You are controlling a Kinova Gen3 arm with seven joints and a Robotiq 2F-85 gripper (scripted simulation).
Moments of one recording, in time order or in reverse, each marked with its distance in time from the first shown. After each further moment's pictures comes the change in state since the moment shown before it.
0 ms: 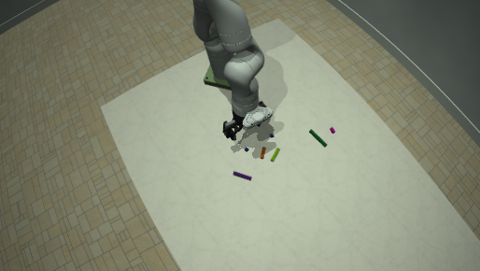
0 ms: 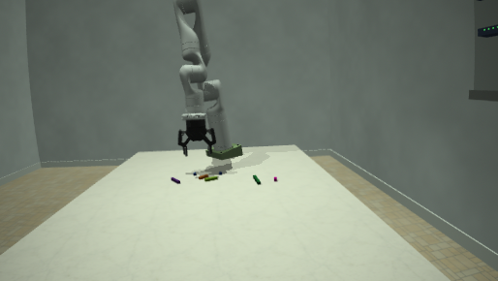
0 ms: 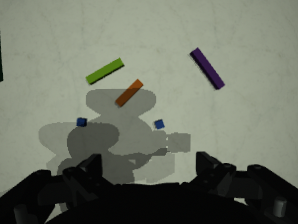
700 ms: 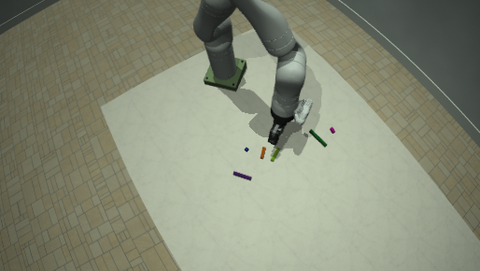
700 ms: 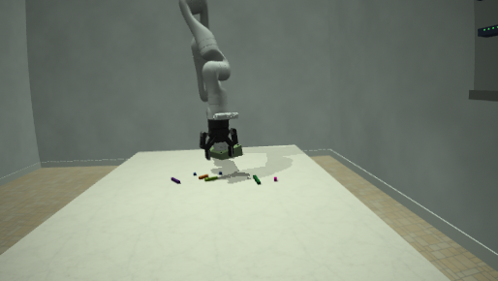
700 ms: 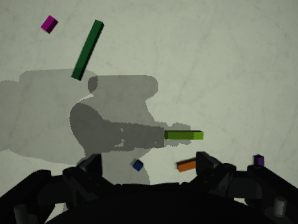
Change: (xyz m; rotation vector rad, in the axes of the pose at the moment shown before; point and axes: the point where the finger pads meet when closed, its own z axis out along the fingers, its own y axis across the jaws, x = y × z) arm 0.062 -0.088 -0.001 -0.012 -0.005 -0.532
